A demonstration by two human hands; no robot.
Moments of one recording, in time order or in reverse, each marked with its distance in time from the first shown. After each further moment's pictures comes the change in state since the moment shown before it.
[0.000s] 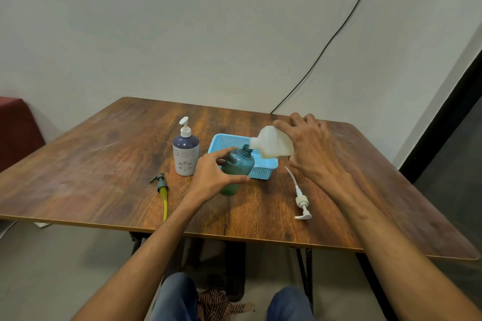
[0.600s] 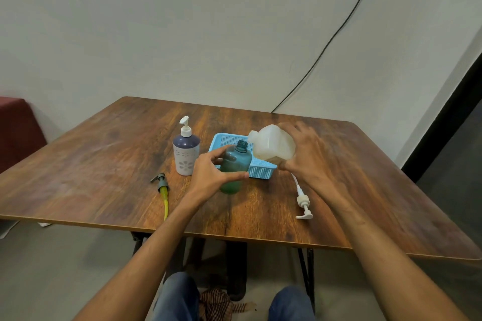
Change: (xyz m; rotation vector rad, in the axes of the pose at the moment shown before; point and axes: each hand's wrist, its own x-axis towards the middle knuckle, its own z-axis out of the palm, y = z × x) left_hand -0.005 0.005 -0.004 -0.164 0.025 -0.063; right_hand -0.007 -0.001 0.029 0.346 0.011 0.155
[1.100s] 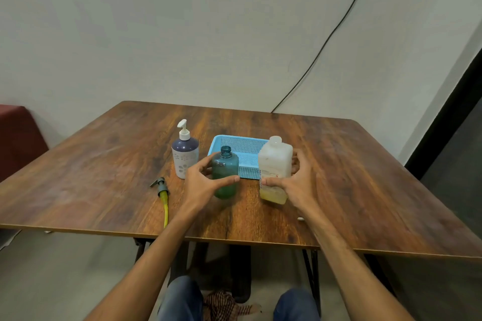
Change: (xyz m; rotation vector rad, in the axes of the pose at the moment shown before) left_hand -0.011 -0.020 -0.004 -0.129 0.083 -0.075; right_hand -0.048 -0.012 0.045 0.833 0.070 0.456
